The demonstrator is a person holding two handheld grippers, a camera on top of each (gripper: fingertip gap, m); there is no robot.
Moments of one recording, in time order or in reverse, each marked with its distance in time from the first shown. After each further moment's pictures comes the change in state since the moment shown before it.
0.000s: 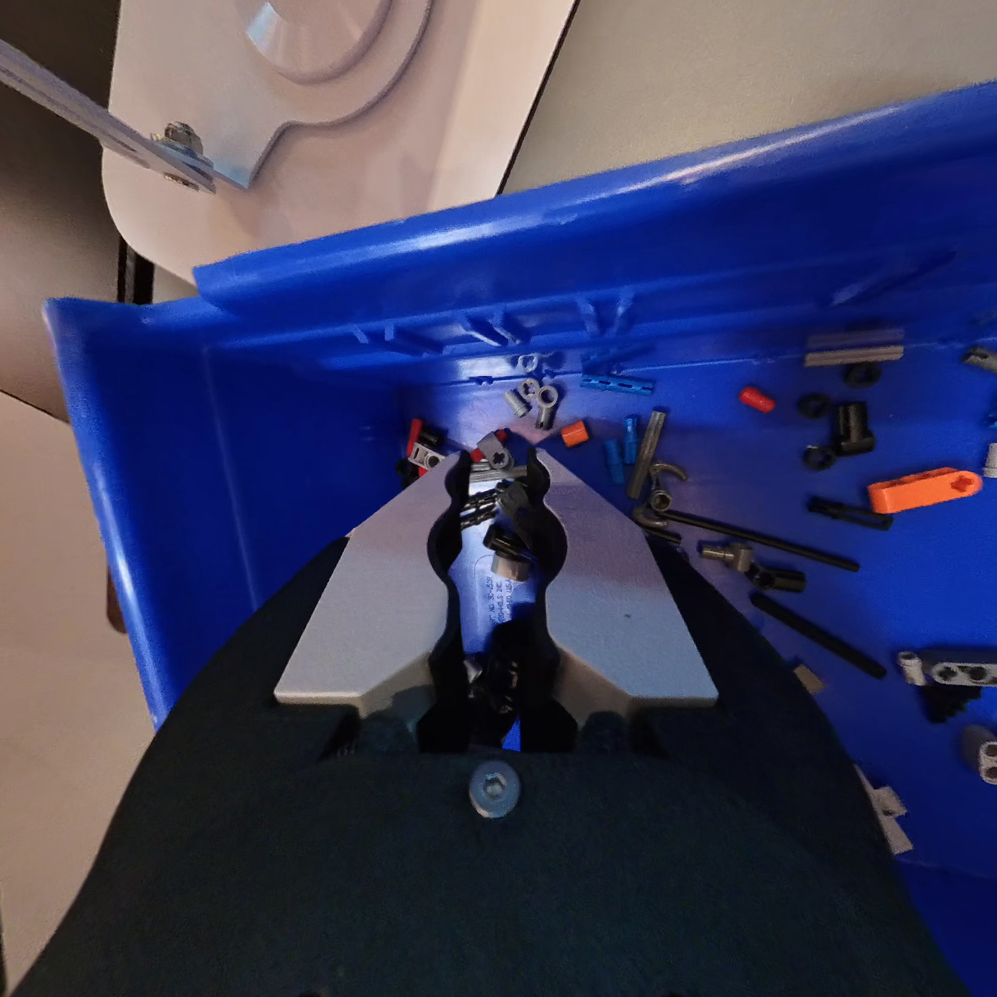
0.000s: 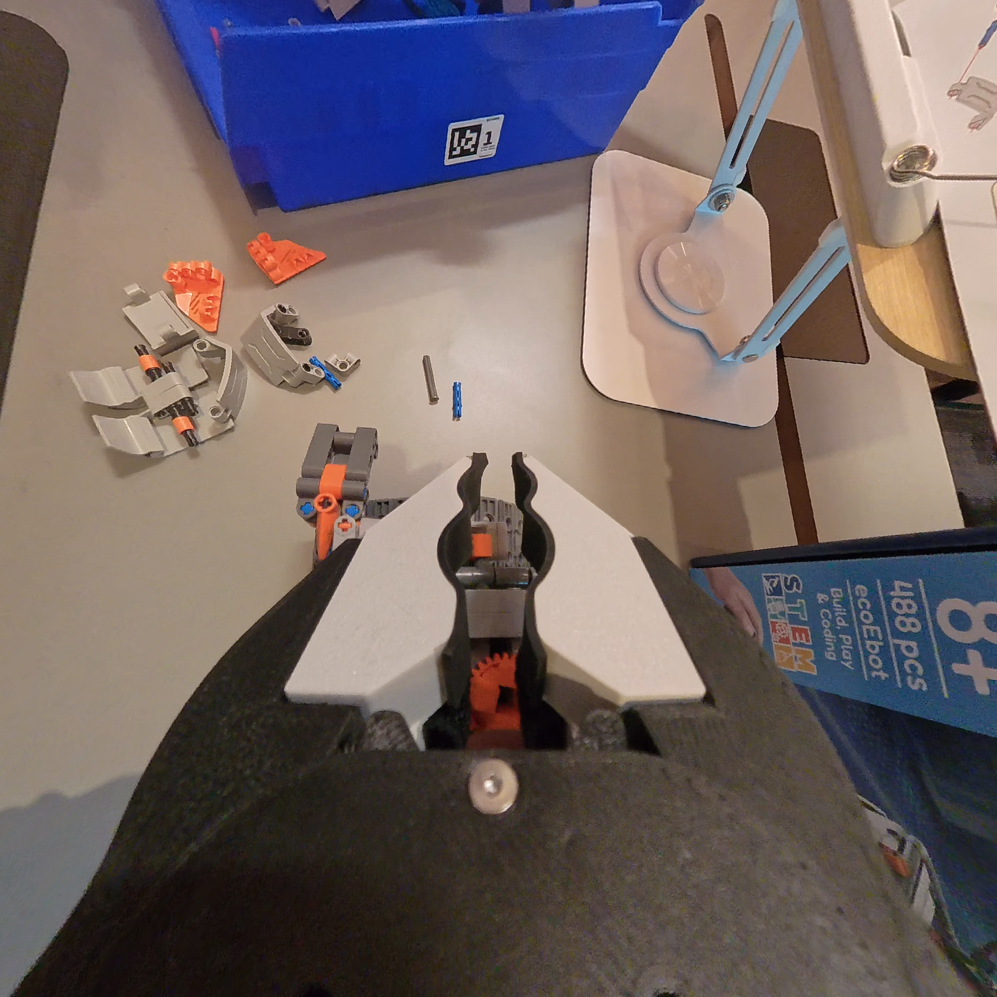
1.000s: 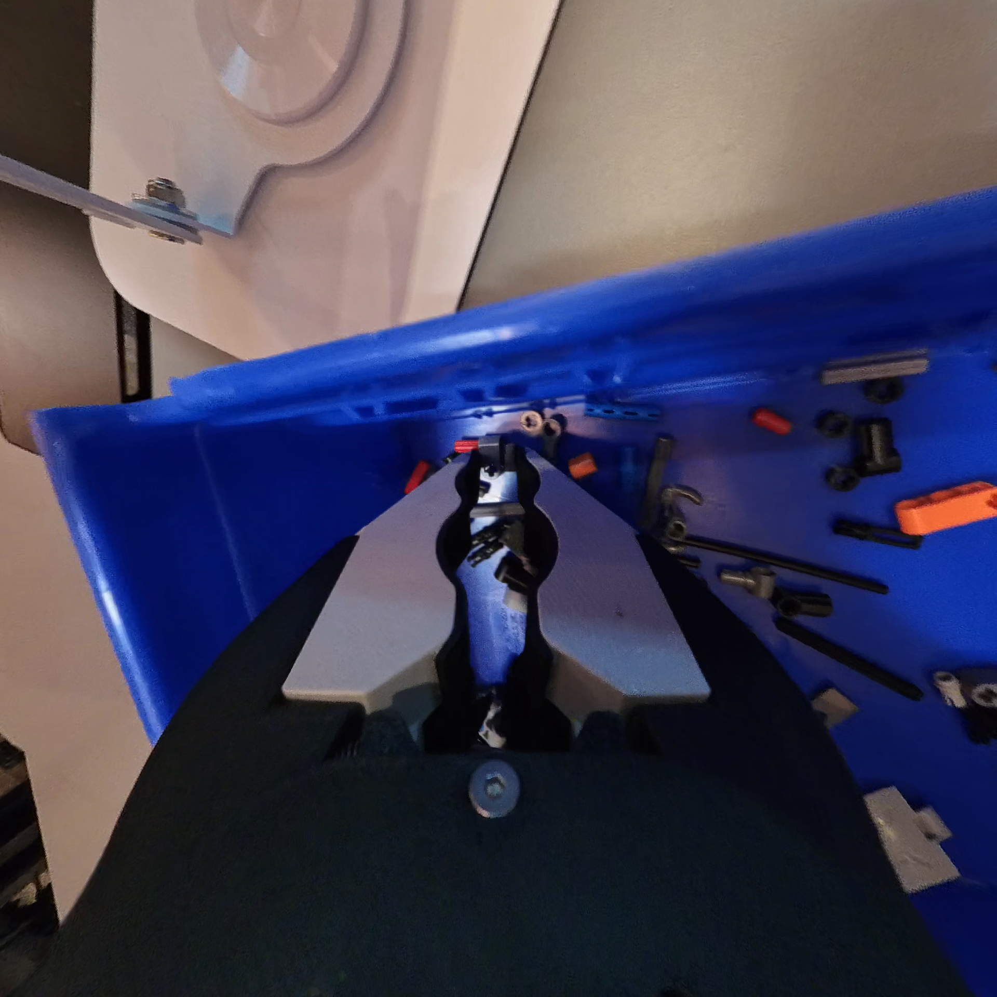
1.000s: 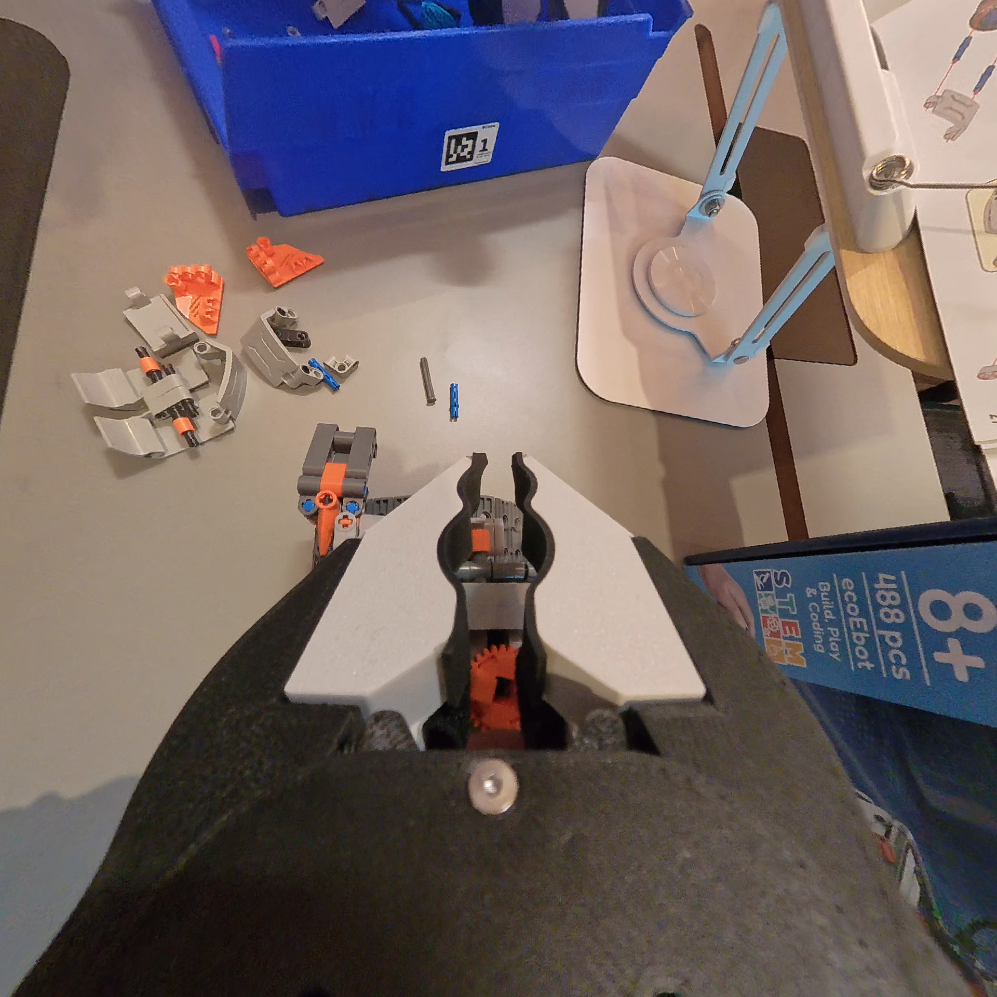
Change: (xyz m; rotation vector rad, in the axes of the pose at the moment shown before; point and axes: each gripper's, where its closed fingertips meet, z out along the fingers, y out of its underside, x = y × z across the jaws) left arm -0.001 -0.009 0.010 -0.018 0.011 0.075; right arm 0.001 -0.002 -0.005 0.008 0.009 -0.001
